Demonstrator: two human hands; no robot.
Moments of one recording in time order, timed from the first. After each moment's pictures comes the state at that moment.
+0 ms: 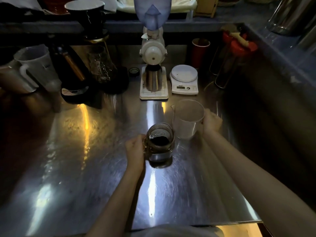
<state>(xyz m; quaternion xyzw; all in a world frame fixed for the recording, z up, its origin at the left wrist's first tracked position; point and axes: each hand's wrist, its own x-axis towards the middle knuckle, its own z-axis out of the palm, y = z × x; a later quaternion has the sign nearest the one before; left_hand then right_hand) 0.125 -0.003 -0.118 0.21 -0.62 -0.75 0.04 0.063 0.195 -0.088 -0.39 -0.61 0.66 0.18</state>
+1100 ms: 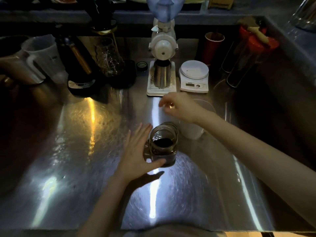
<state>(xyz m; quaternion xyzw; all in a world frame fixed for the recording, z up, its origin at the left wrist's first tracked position) 0.135 -0.047 -0.113 -0.17 -0.92 -0.36 0.02 0.035 0.129 -0.019 0.24 -0.94 0.24 -0.05</state>
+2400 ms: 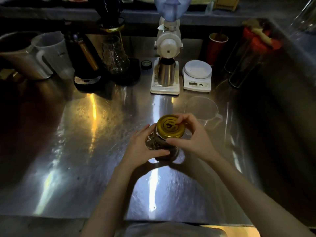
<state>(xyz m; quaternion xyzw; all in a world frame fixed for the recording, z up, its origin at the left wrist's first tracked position) 0.126 -0.043 -0.116 -0.09 -0.86 -0.49 -0.07 0.129 0.145 -0.064 0.12 -0.78 0.61 -0.03</state>
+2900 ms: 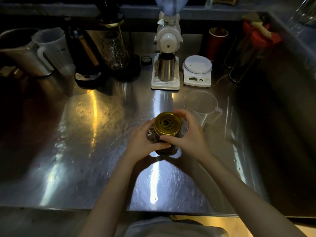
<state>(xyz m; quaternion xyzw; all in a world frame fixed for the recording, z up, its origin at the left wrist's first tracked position) 0.131 -0.042 -0.109 -0.09 -0.86 -0.50 -0.06 0.142 0.127 -0.077 0.06 -0.86 0.51 0.05</state>
